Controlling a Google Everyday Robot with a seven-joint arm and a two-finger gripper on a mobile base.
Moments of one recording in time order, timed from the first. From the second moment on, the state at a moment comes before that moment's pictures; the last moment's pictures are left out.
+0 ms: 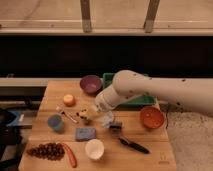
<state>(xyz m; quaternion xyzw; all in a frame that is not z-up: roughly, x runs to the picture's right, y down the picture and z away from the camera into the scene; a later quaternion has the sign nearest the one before) -0.054 0.102 0.655 -0.35 -0.22 0.36 0.84</state>
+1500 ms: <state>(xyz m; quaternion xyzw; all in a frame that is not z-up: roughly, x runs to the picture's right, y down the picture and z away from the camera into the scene) -0.070 0.134 0.634 -0.36 -0.29 0.35 0.81</state>
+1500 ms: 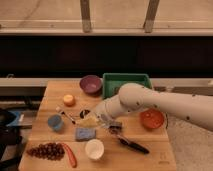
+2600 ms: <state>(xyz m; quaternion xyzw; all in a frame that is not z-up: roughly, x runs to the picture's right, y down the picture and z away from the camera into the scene) -0.077 0.168 0.598 -0.39 -0.31 0.37 0.79</state>
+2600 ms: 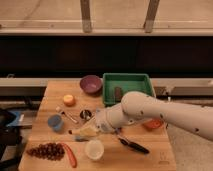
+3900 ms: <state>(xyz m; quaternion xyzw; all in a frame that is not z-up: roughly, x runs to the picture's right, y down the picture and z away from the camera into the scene) -0.082 0.222 0.611 -0.45 -0.29 0.41 0.74</state>
